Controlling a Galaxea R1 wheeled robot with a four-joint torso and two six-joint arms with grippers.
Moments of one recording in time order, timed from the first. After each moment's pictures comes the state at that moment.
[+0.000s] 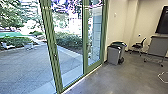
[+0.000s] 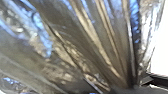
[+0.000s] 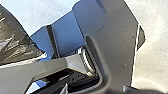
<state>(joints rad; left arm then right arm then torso) 1.41 3.02 -2.76 -0.53 0.14 0.52 -1.59 3.04 -2.68 0.42 0.05 -0.16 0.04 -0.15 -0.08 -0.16</state>
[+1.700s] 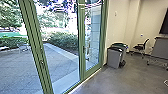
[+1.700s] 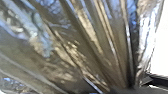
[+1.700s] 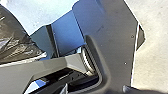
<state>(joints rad) 1.42 3.02 -2.76 -0.53 0.13 0.52 -1.59 3.04 -2.68 0.42 0.05 -0.16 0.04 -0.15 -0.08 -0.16</state>
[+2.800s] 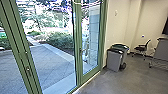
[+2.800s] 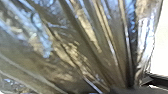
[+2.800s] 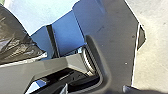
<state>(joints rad) 1.42 3.02 -2.76 -0.53 0.13 0.52 -1.60 3.05 -2.68 0.42 0.06 -0.16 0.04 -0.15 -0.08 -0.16</state>
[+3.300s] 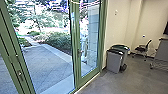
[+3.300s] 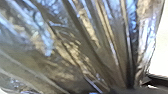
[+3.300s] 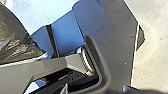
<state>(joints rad) 1.42 3.03 -2.76 -0.53 0.13 0.52 -1.60 3.05 -2.68 0.42 0.06 -0.16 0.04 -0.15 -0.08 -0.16</state>
